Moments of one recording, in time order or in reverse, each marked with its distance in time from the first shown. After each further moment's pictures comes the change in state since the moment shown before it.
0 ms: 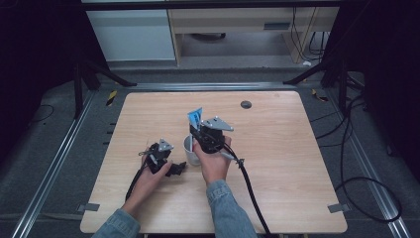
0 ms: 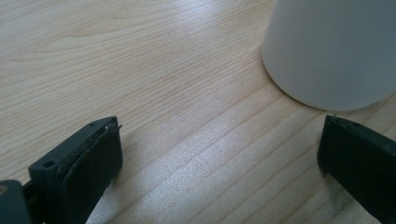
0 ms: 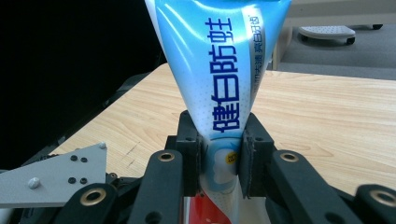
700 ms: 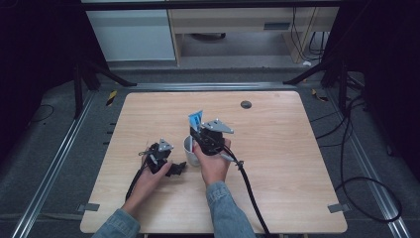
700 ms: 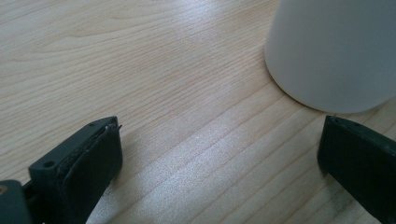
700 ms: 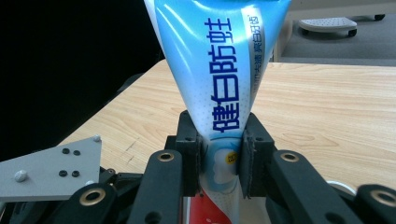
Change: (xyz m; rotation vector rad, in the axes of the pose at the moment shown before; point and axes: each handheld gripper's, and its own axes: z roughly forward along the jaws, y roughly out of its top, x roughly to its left) left arm 0.000 0.000 0.000 -0.002 0.002 -0.005; right arm -0.003 -0.010 0.004 0.005 0.002 0.034
